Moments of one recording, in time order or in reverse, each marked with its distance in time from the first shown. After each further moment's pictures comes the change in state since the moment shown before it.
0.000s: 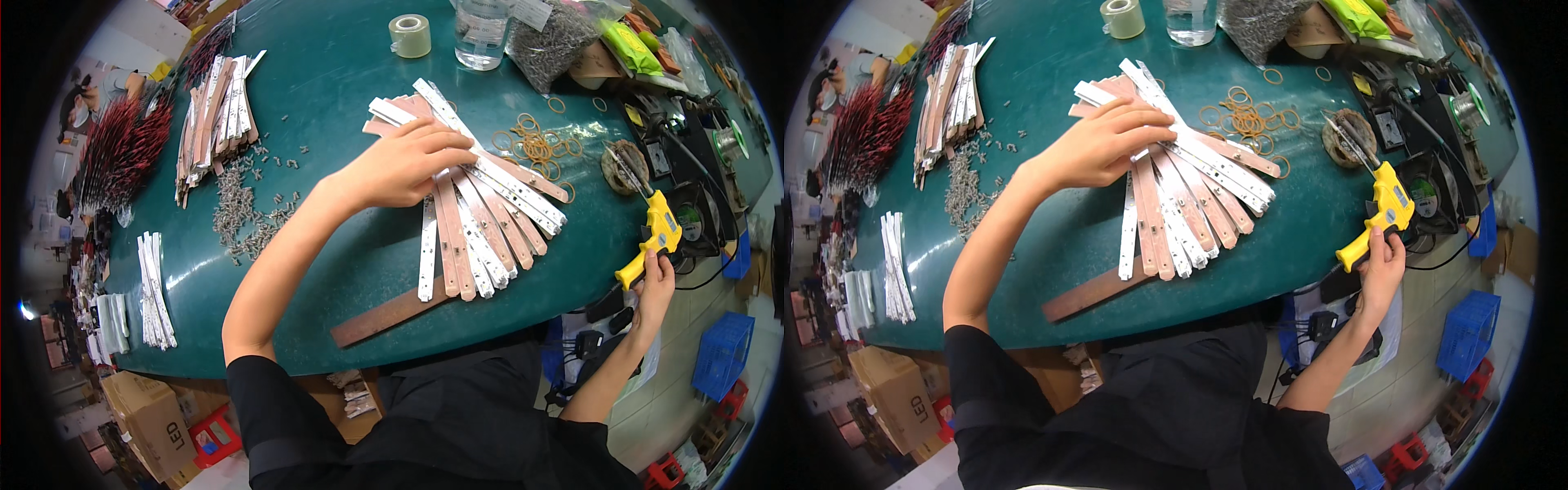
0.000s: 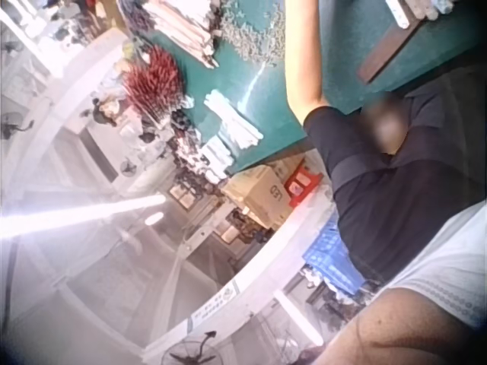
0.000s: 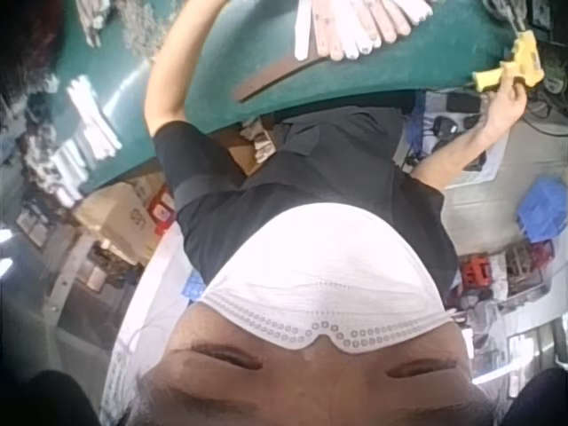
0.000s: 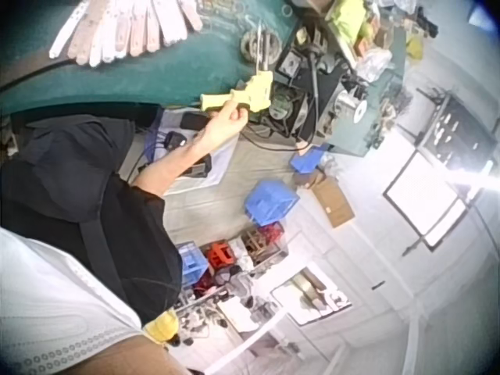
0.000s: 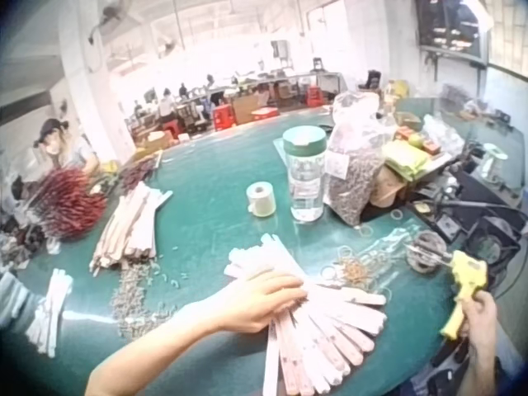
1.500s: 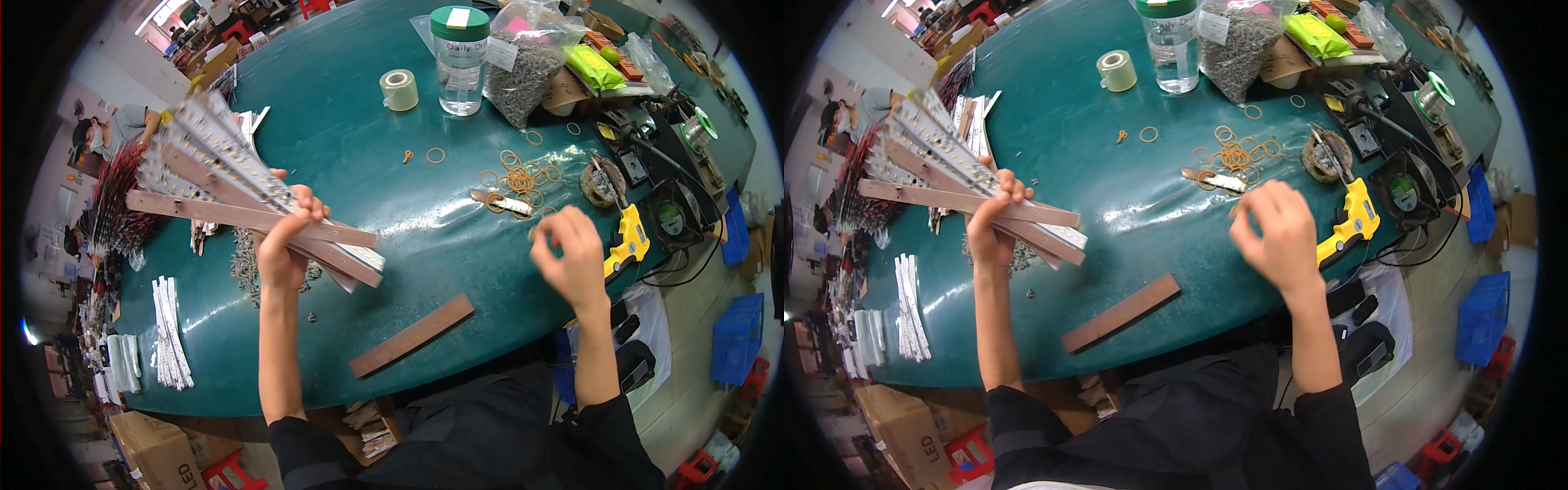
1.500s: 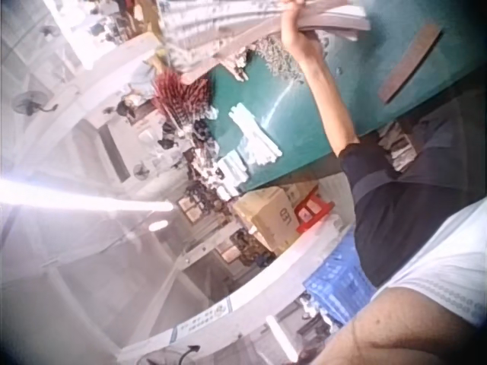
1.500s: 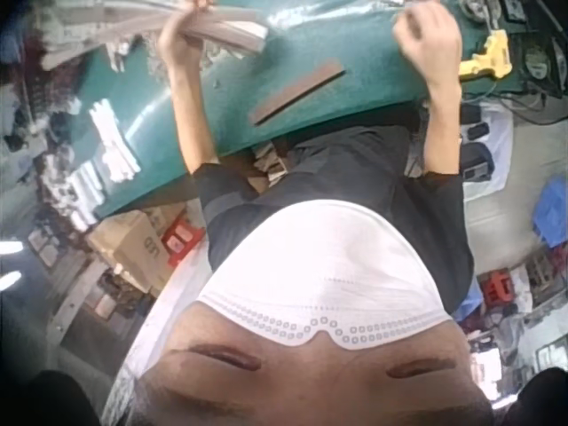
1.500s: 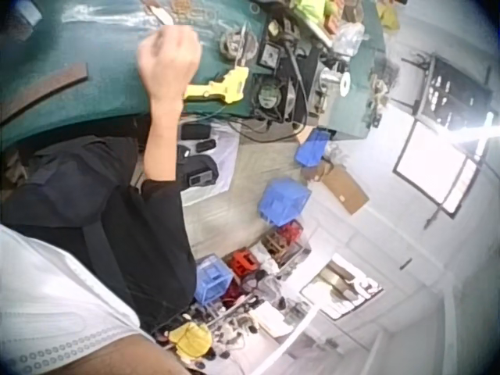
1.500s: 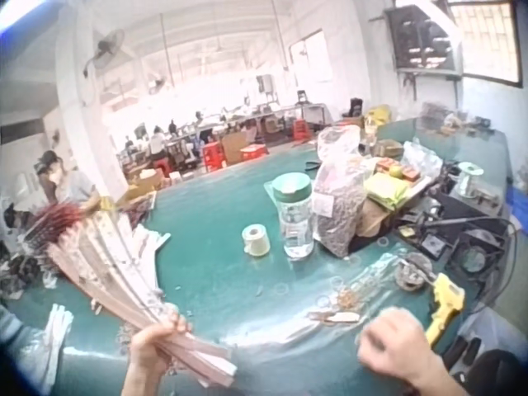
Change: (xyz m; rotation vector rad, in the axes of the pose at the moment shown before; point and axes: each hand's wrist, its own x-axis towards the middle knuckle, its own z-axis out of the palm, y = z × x) left_hand -0.088 0.046 -0.075 -1.374 1.027 -0.494; right_hand -0.070 -0.106 0.119 -0.393 -0.339 -1.133
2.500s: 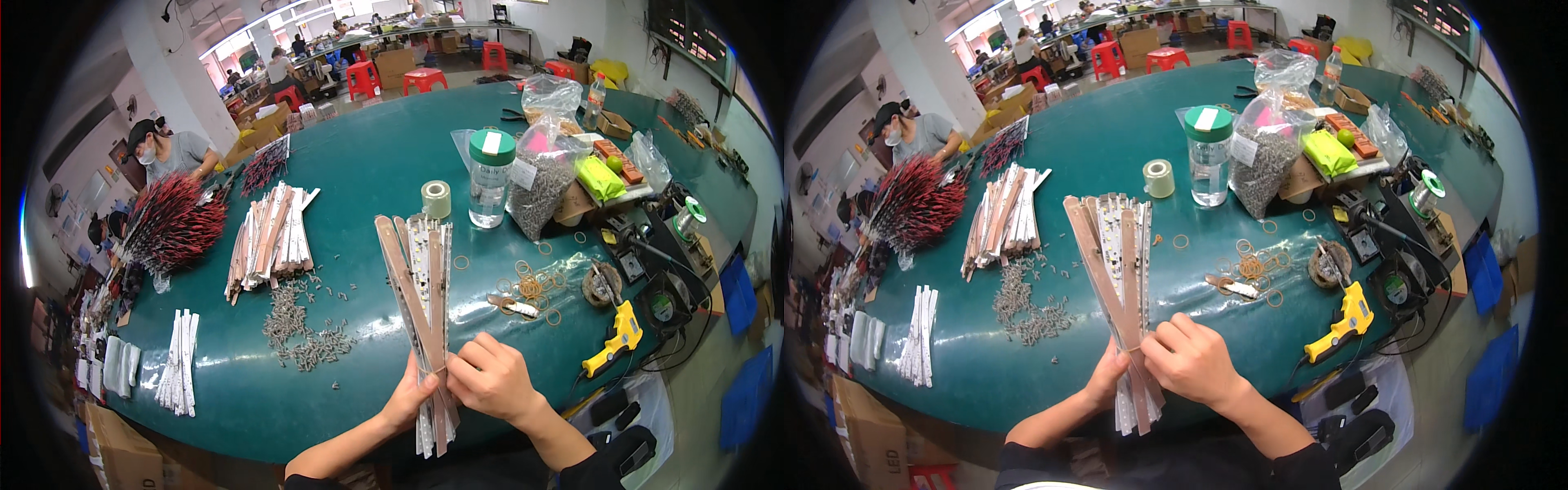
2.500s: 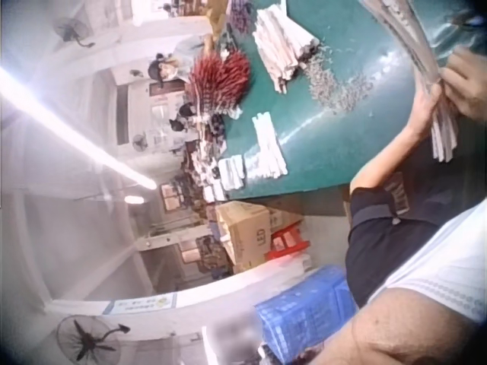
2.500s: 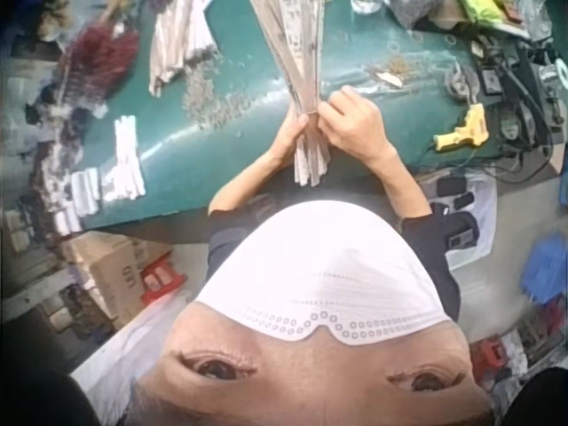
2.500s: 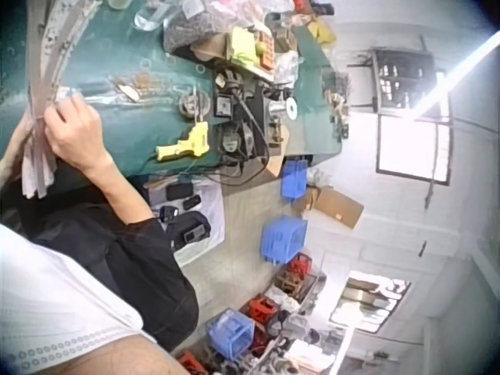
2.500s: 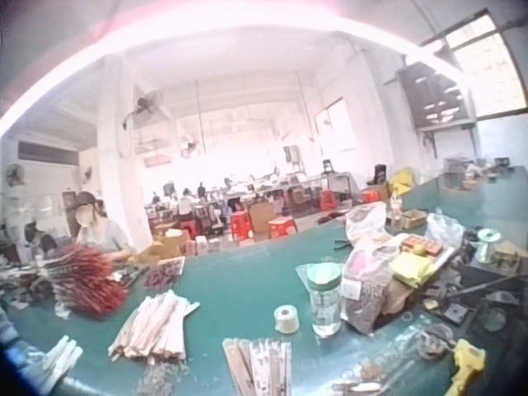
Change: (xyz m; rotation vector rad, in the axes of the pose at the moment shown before) left_hand -0.101 -0.062 0.067 -0.069 -0.089 -0.393; right_hand 0.021 -0.094 0.024 0.206 -0.057 -0.373
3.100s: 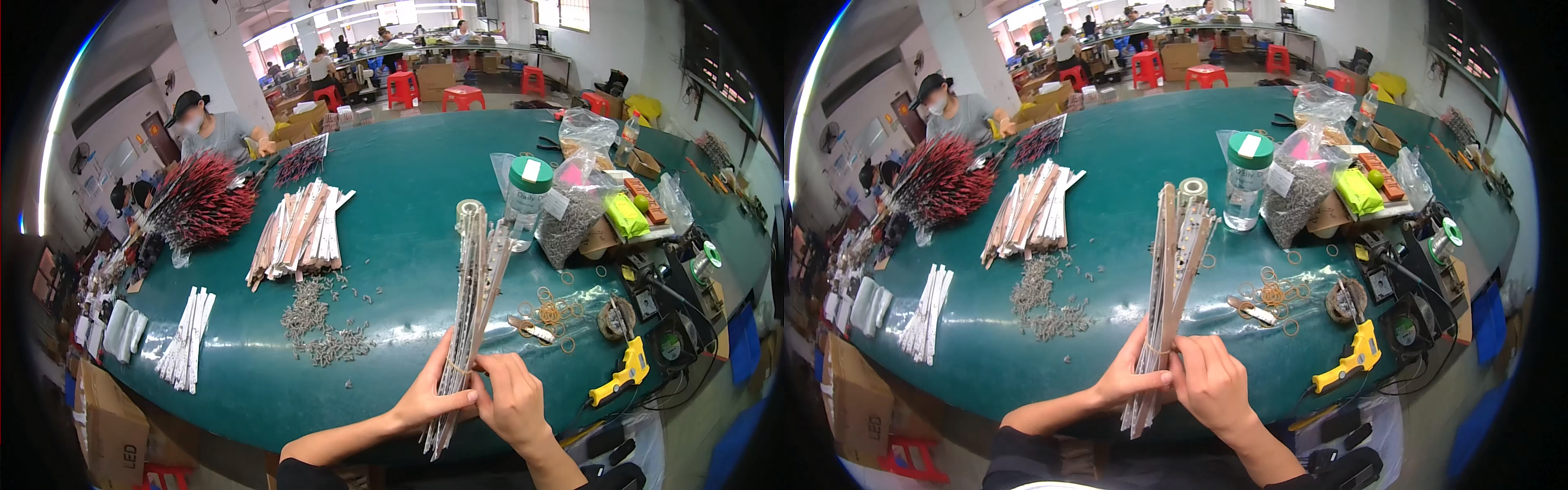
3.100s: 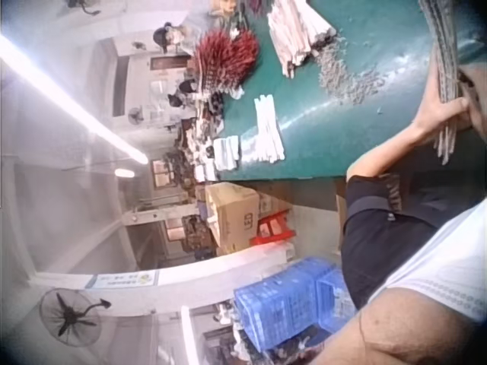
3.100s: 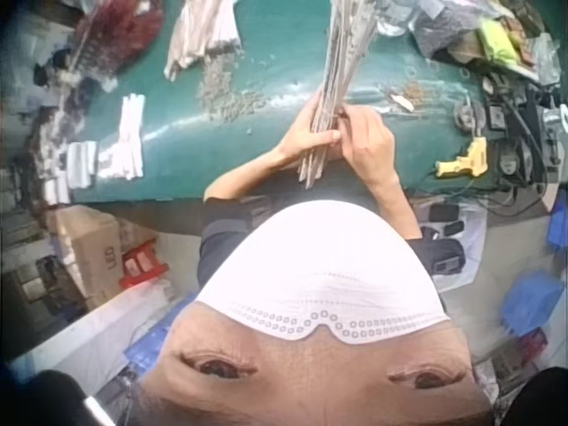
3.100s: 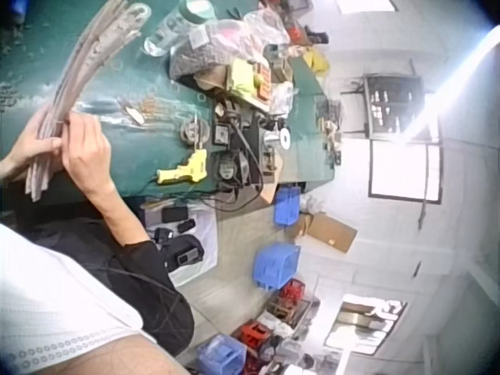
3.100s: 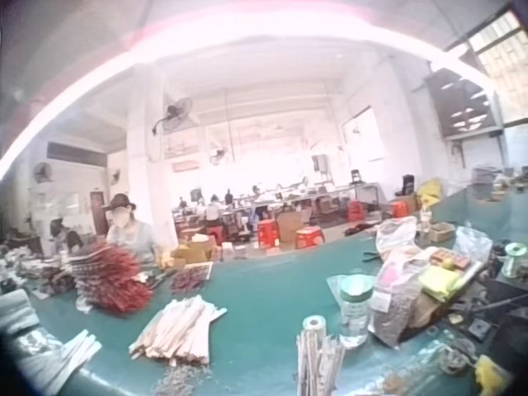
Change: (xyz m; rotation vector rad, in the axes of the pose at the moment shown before) left_hand 0.007 0.031 0.014 0.235 -0.103 0.041; right_hand 0.003 -0.019 -0.006 0.082 0.096 0.179
